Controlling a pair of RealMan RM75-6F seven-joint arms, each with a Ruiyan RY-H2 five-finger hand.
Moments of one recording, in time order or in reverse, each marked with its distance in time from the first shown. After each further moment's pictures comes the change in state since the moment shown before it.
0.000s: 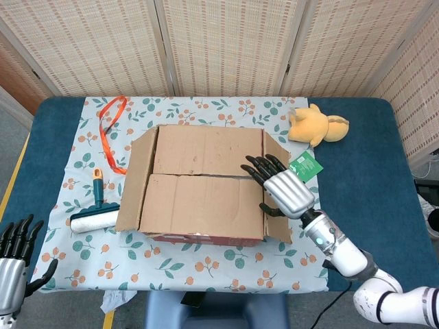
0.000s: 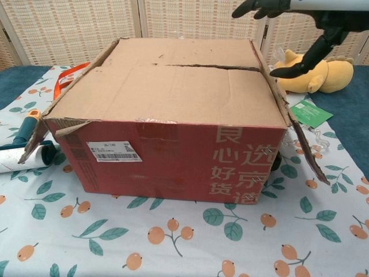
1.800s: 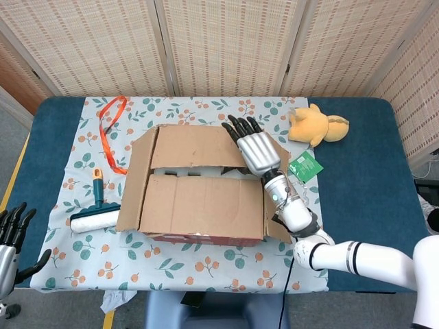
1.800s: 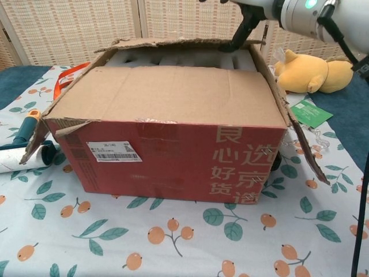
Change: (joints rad) left arm -0.036 0.046 -0.068 0.076 -0.023 -0.084 -0.161; right arm 0.320 -0.296 0.073 0.380 0.378 0.058 -0.136
